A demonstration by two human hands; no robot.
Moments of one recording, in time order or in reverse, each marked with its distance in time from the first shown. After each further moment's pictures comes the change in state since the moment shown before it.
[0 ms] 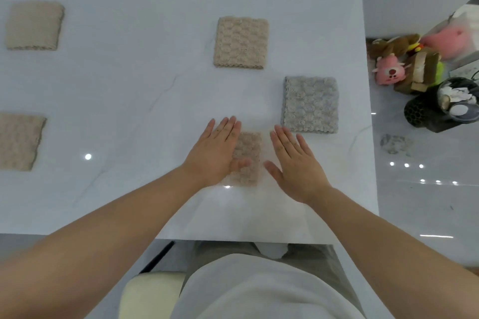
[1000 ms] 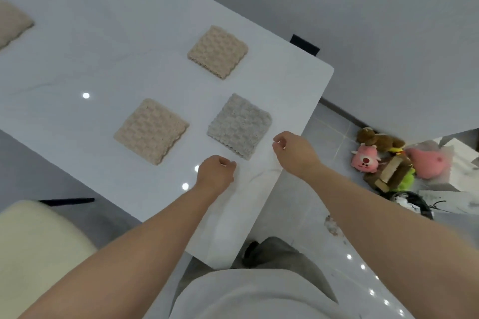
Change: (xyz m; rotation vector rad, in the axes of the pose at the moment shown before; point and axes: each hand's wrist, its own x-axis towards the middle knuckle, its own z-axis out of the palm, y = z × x) left_hand 0.117 0.270 0.006 -1.524 0.427 -1.028; right_hand 0.031 0.235 -0.126 0.304 -0.212 0.096
